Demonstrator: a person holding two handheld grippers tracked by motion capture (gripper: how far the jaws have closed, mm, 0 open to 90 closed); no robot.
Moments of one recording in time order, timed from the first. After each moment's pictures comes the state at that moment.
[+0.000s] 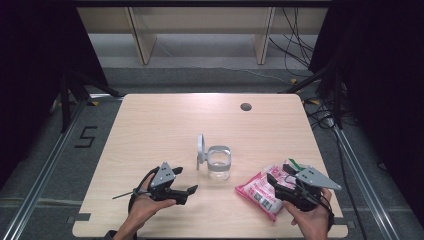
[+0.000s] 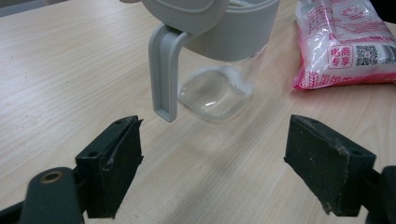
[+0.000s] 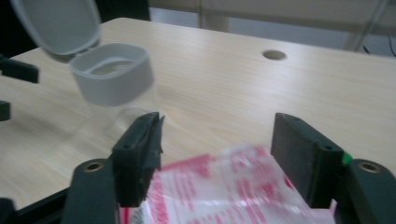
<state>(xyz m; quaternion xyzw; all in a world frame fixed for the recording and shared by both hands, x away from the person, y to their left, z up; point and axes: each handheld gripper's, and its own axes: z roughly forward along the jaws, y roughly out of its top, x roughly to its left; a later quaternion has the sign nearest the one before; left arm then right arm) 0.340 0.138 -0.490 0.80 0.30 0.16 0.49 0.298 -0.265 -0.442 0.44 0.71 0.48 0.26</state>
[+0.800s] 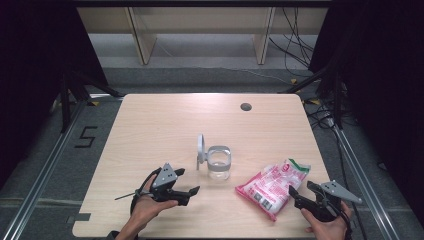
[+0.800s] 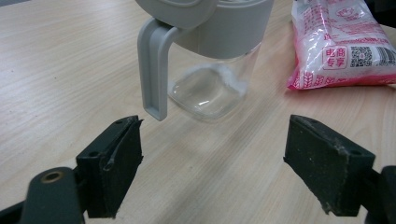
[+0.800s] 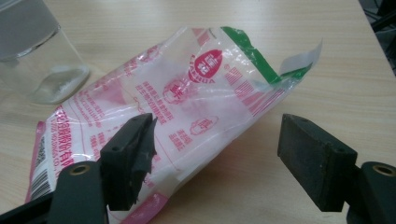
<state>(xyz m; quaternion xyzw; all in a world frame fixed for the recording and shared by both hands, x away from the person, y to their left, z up) 0.338 0.131 -0.493 0.80 0.31 0.14 0.50 0.284 -0.319 -0.483 0.56 0.67 0.43 0.23</state>
